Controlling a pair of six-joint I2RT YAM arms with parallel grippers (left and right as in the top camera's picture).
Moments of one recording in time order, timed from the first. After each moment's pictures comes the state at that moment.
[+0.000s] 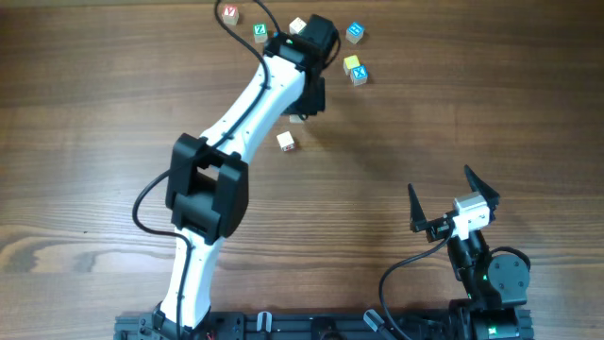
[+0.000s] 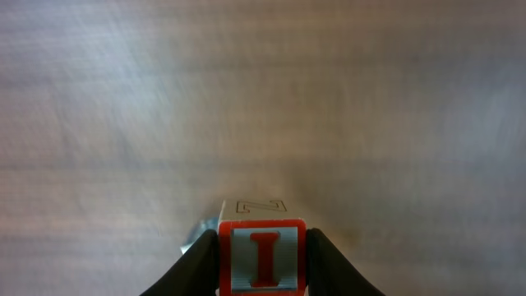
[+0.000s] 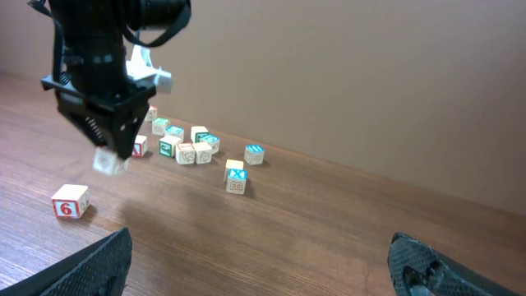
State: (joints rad) left arm -0.52 2.27 2.03 -1.17 -0.13 -0.47; right arm 0.07 0.02 0.01 0.01 -0.21 -0.18
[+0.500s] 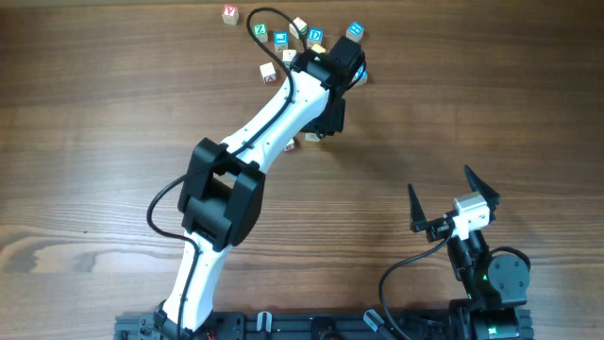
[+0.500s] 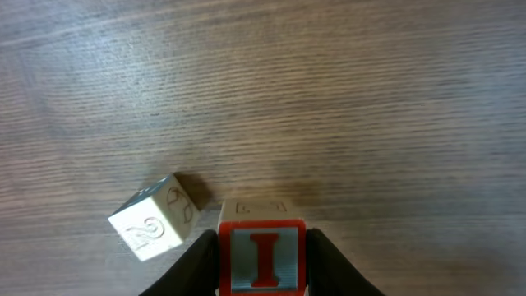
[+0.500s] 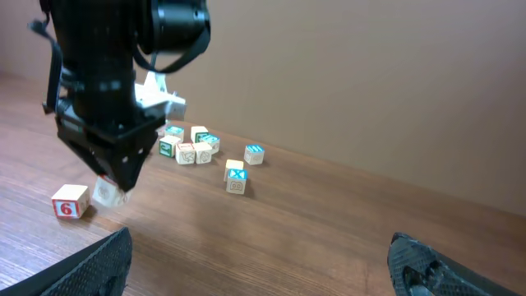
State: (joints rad) left arm -0.61 2.27 1.97 -1.15 -0.12 -0.47; right arm 0.07 0.02 0.01 0.01 -0.21 -0.18
